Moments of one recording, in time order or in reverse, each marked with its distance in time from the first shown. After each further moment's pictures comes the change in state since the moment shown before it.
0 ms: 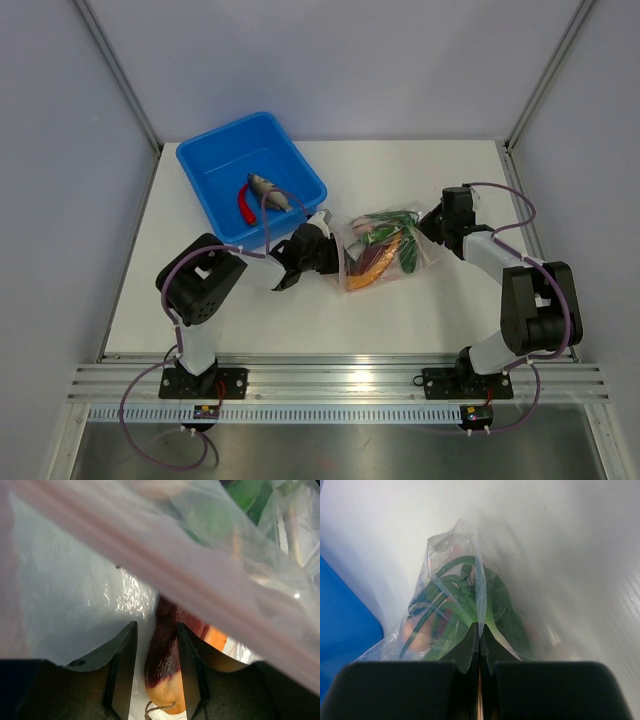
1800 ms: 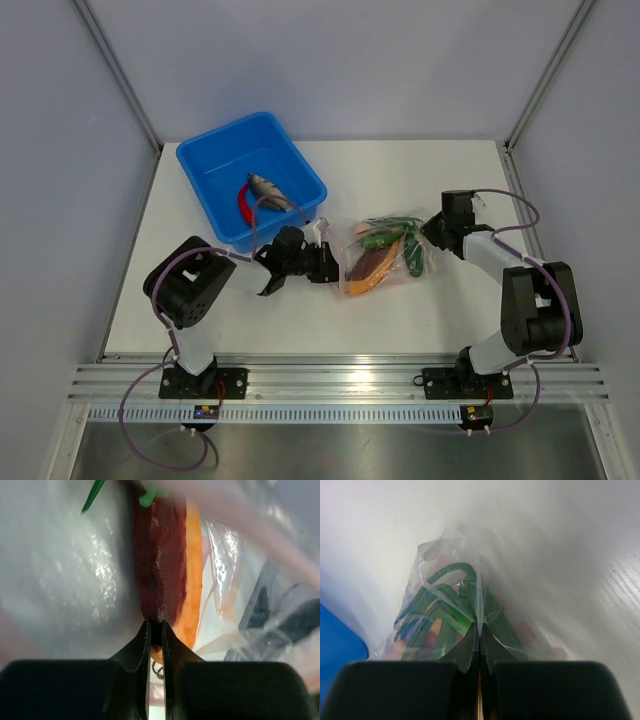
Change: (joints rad) left arm 0.075 -0.040 -0.114 0.116 0.397 0.073; right arm 0.000 -0.001 0.002 -0.088 0.089 0.058
